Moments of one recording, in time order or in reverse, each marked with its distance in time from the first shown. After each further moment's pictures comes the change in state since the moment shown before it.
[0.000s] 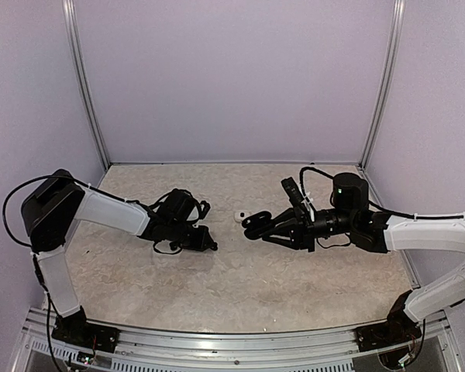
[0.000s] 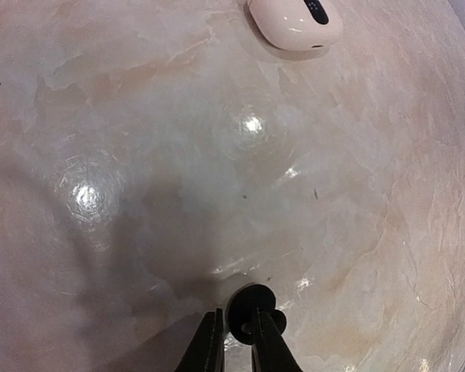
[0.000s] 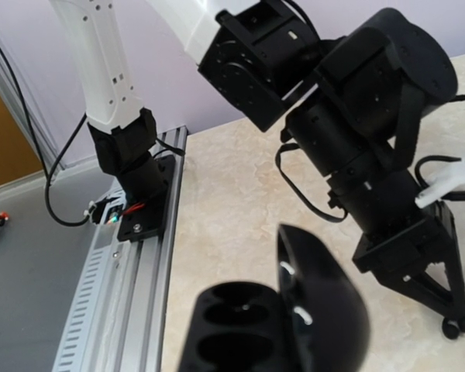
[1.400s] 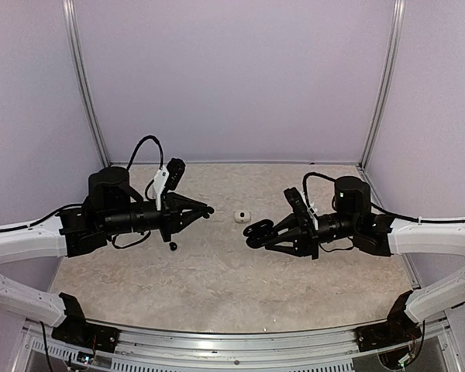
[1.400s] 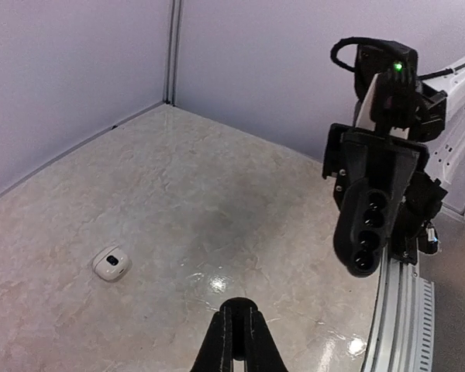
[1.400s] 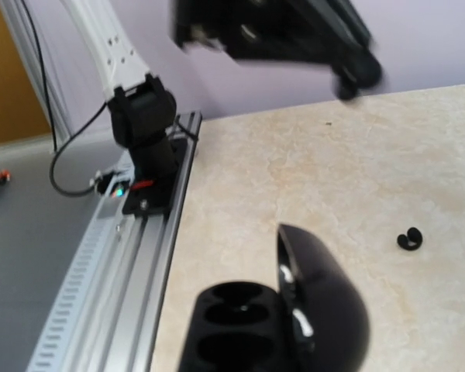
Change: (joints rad) left arm -0.121 -0.710 -0.209 0.147 0.103 0.357; right arm 0.016 -0.042 -0.024 -0.034 -0.039 -0.146
